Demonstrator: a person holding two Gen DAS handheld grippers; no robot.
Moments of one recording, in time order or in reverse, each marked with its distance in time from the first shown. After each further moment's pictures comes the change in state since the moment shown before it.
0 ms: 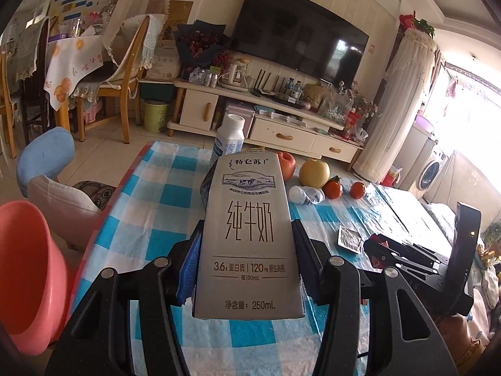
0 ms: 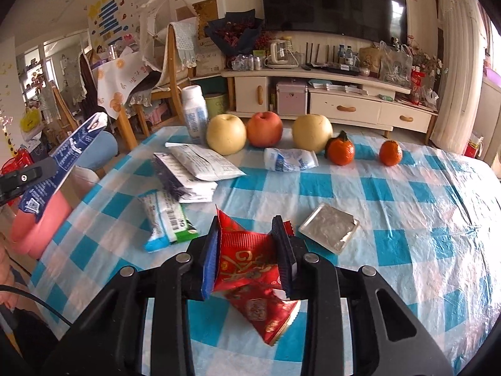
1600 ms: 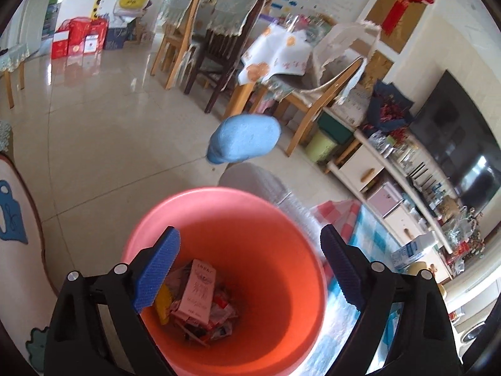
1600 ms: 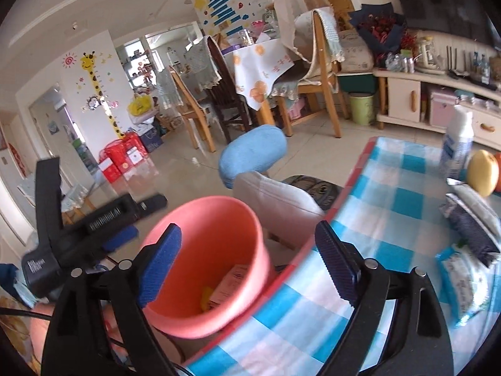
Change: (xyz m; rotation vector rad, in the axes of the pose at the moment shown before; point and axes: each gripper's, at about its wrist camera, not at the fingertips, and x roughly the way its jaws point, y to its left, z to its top) left arm -0.101 0.269 -0.019 -0.585 -0.170 0.520; right arm 0.052 0.314 0.044 -0.119 0.027 0.528
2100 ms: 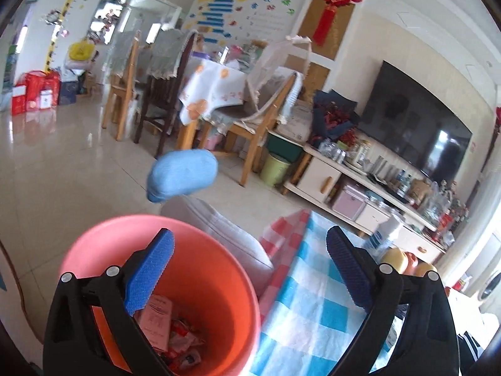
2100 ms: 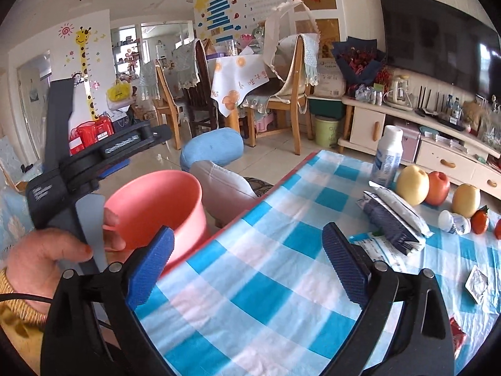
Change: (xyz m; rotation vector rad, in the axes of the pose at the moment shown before) left arm -0.011 -0.077 -0.031 0.202 -0.137 -0.174; right arm -0.077 -0.040 -0.048 -0.150 -0.059 -0.177
